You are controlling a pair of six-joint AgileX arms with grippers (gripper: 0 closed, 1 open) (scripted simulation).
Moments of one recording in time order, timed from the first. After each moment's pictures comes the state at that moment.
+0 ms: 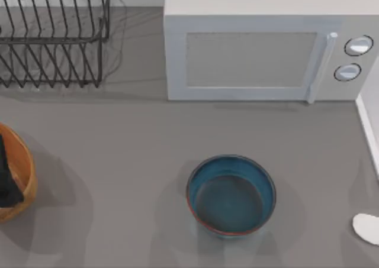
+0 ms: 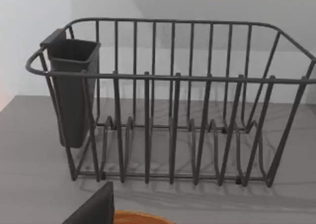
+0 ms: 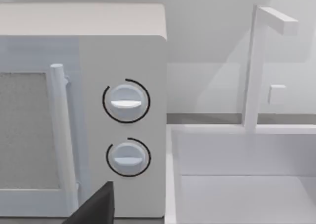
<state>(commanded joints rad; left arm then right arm) 0.00 0.06 0.04 -0.03 0.00 -0.02 0.00 0.00 0.00 0.00 0.00 0.00</state>
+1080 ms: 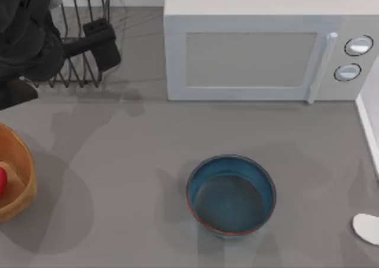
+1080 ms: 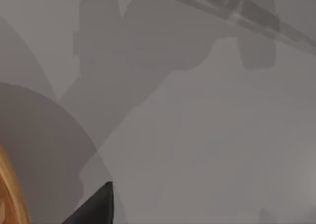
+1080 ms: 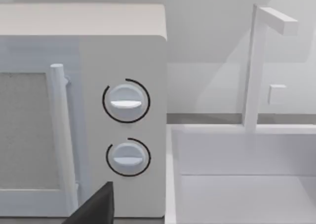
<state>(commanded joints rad) -0.36 1.52 1.31 -0.91 -0.10 -0.67 0.00 0.00 0.00 0.00 0.00 0.00</state>
